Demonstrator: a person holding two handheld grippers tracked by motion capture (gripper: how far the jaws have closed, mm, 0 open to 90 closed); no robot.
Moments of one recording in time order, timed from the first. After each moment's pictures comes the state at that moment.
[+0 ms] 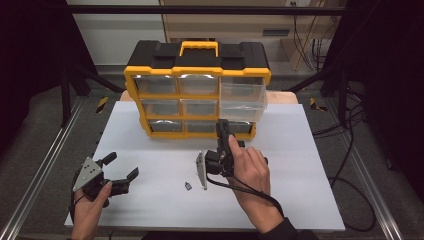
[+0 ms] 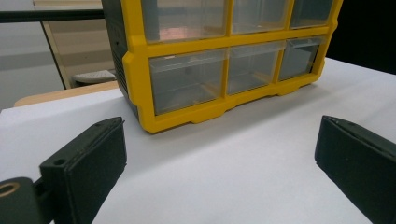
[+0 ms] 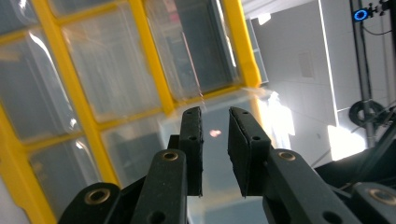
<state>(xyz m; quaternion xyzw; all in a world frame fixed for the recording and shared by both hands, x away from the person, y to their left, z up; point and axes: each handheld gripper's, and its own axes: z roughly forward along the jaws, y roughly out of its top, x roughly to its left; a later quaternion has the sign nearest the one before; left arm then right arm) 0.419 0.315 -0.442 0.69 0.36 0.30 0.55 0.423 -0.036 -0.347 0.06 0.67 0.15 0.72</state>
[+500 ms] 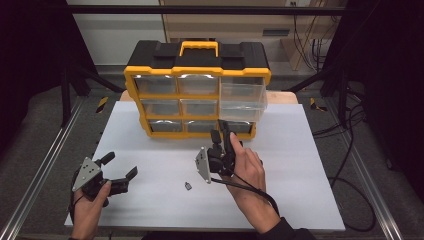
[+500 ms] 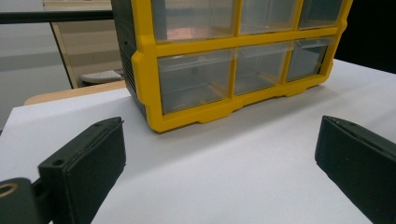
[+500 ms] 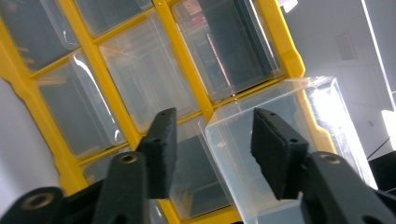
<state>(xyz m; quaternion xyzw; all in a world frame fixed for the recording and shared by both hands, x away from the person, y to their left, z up) 0.420 0.317 -0.444 0.68 0.37 0.31 0.55 0.431 -0.036 -0.356 0.10 0.71 0.21 0.67</state>
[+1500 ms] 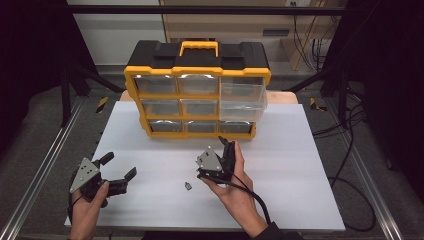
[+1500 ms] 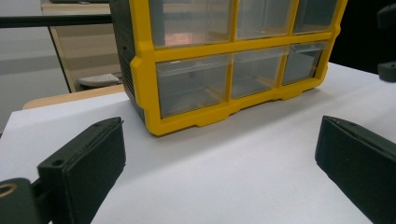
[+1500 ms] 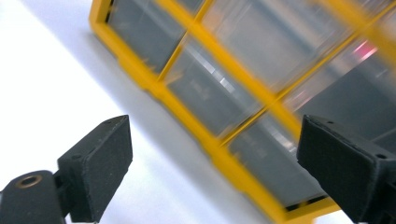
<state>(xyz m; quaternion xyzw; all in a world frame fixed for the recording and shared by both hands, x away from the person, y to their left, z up) 0.417 0.319 -0.440 0.68 0.36 0.30 0.56 0.442 -0.031 -0.403 0.26 0.79 0.33 0.45</state>
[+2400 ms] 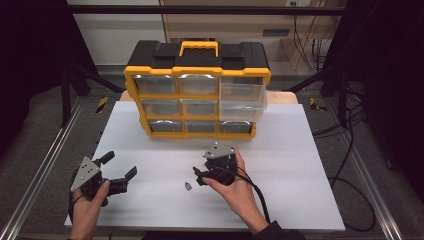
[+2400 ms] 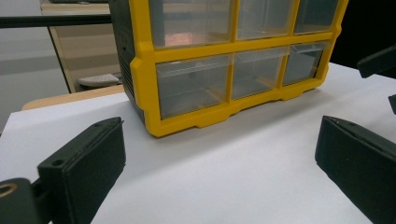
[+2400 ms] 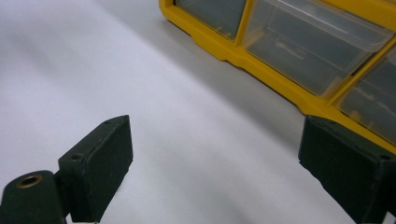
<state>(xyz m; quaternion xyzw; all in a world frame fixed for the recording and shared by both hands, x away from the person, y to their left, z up) 0.419 0.319 -0.440 0.68 0.36 0.30 0.56 0.460 -0.043 -0.418 0.33 0.82 0.40 0.23</state>
